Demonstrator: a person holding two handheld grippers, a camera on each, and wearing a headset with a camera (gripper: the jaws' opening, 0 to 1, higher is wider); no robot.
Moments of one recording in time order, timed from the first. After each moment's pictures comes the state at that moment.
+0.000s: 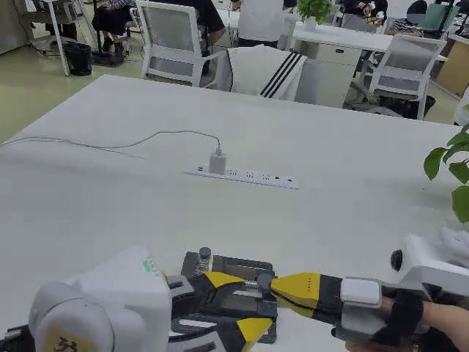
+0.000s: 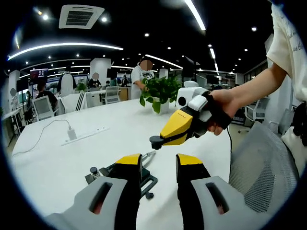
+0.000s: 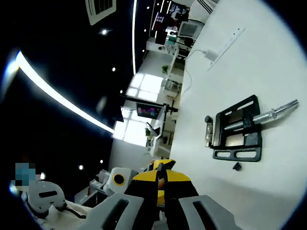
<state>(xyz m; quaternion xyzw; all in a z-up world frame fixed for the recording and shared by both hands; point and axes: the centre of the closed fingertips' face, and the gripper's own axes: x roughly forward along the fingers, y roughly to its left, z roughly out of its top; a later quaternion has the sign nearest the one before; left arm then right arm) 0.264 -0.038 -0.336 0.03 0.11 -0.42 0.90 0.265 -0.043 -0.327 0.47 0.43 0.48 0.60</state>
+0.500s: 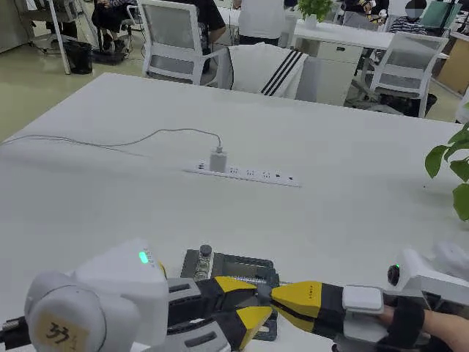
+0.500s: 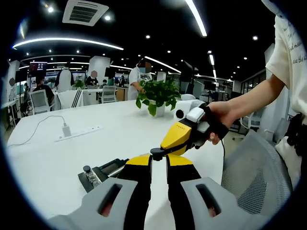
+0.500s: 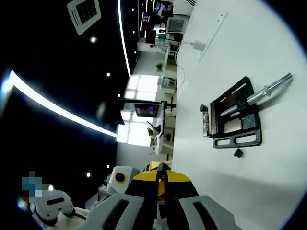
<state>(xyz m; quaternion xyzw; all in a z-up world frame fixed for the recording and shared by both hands) 0.259 -0.041 -0.331 -0.01 0.12 -0.44 0.89 0.255 -0.043 -0.336 0.49 0.46 0.47 0.58</state>
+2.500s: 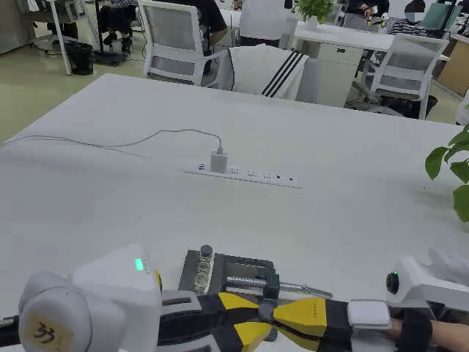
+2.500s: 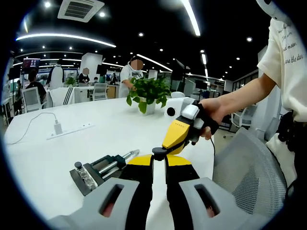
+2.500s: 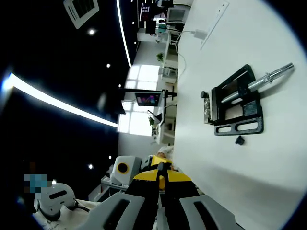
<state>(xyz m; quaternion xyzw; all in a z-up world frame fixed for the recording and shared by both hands) 0.244 -0.047 -0.335 -0.01 0.13 -0.47 0.87 0.235 -0.047 -0.338 0.47 0.49 0.49 0.55</state>
